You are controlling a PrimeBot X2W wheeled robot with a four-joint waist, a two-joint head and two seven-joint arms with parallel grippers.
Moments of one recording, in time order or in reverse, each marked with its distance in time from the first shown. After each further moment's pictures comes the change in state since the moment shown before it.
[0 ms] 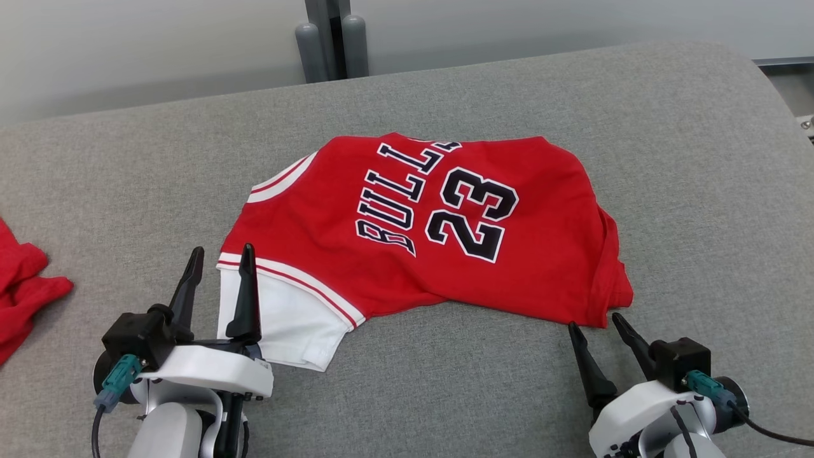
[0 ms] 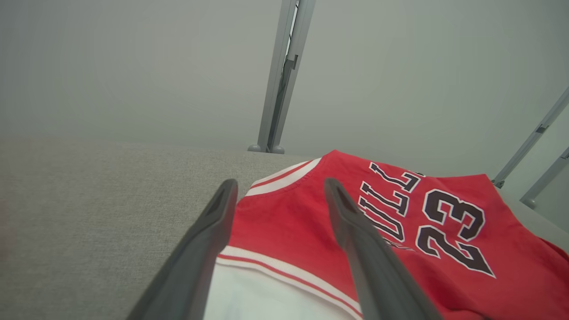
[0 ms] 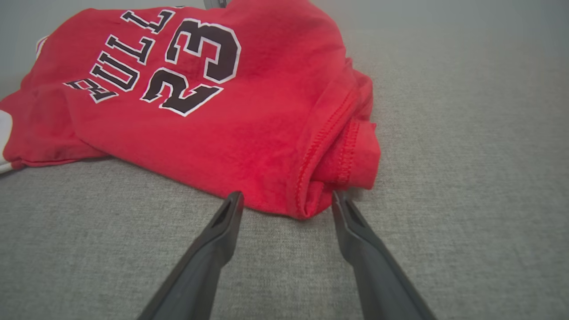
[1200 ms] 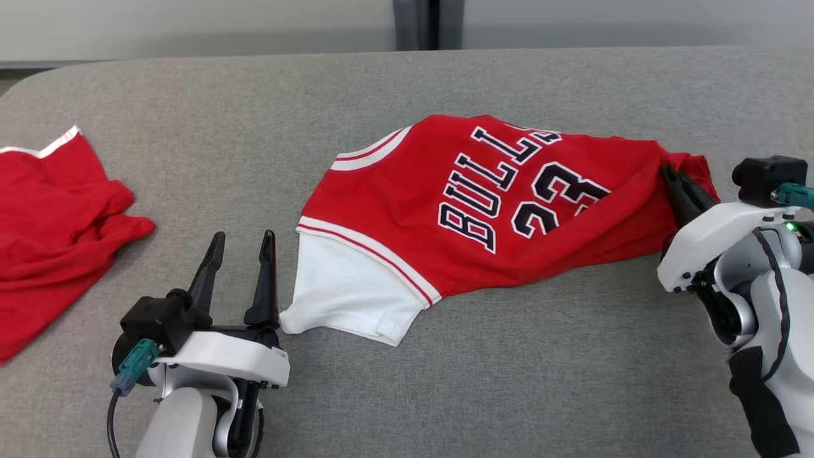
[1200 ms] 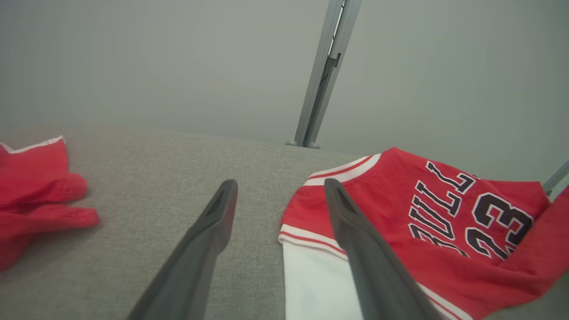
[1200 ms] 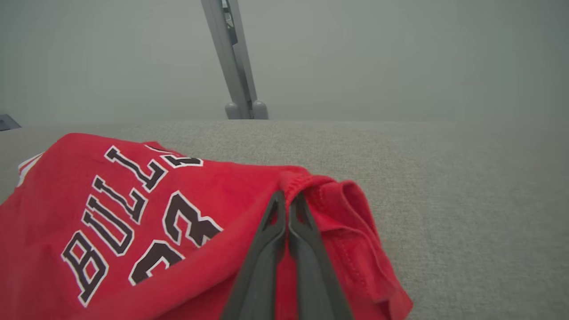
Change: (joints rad) left arm -0.042 -0.011 -0.039 0.020 -0.006 -0.014 -0.001; right arm -0.358 -0.131 -0.085 -0.021 0.117 0.000 0.313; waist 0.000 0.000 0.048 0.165
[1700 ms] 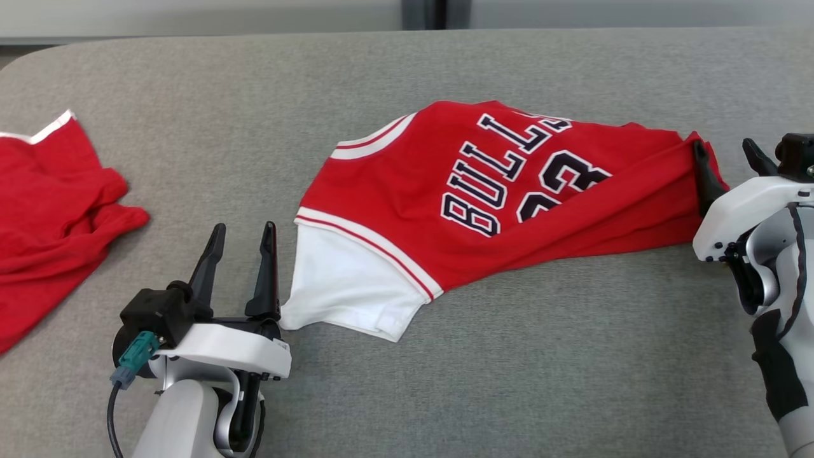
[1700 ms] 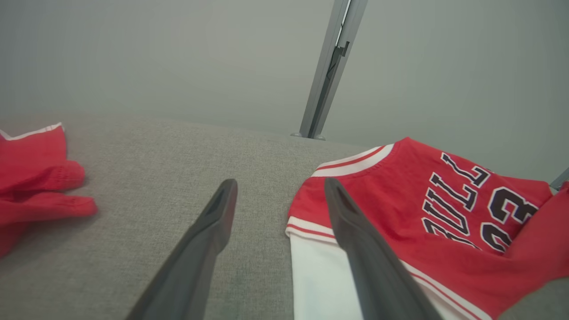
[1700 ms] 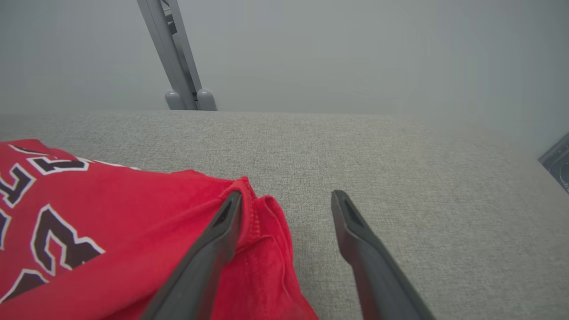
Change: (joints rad) left arm -0.019 0.001 -0.014 -0.001 -0.008 0.012 0.000; right arm -0.179 -0.017 -0.107 0.320 -0.160 0.000 -0.105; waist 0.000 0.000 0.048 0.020
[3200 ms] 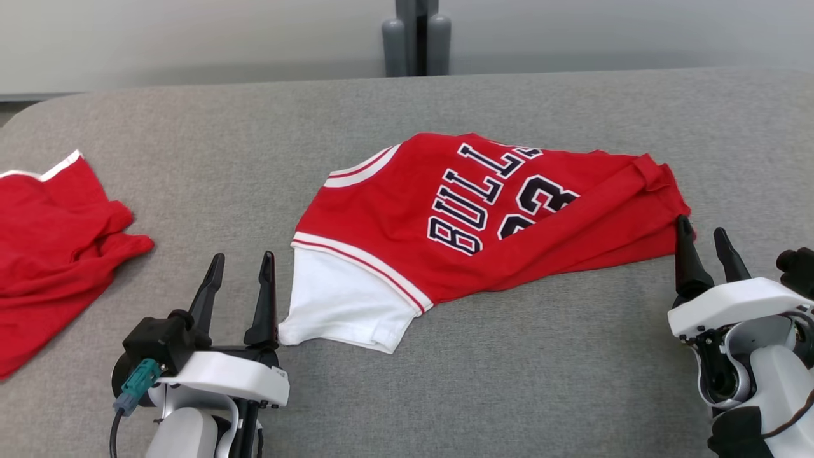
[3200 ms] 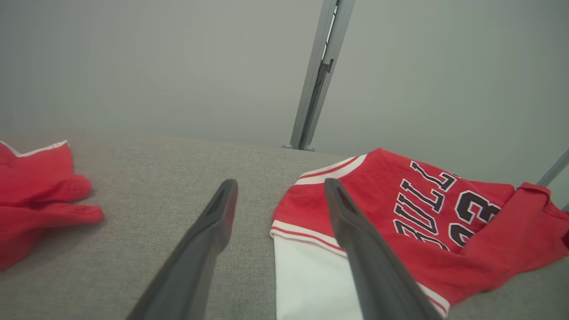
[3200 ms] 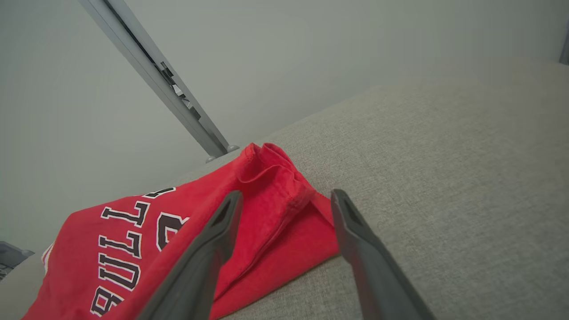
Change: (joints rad) left arm 0.078 0.000 0.016 -0.021 0.018 -0.002 0.000; right arm 0.328 0.132 -0.077 -0.263 0.344 0.000 -0.101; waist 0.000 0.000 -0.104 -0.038
